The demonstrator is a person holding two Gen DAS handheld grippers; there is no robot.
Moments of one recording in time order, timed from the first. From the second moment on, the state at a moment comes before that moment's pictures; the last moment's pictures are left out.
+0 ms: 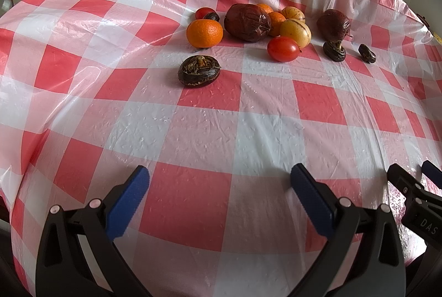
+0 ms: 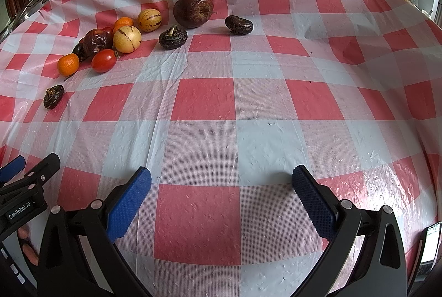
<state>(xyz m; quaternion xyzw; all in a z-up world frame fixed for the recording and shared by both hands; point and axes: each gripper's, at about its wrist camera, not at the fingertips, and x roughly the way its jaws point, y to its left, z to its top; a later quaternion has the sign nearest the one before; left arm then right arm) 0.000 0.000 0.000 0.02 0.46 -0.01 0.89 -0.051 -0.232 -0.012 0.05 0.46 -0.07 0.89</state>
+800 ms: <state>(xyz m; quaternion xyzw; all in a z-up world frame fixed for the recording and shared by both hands) 0.039 0.015 0.010 -0.01 0.44 0.01 0.90 -0.050 -0.236 -0.007 0.03 0.47 -0.01 0.88</state>
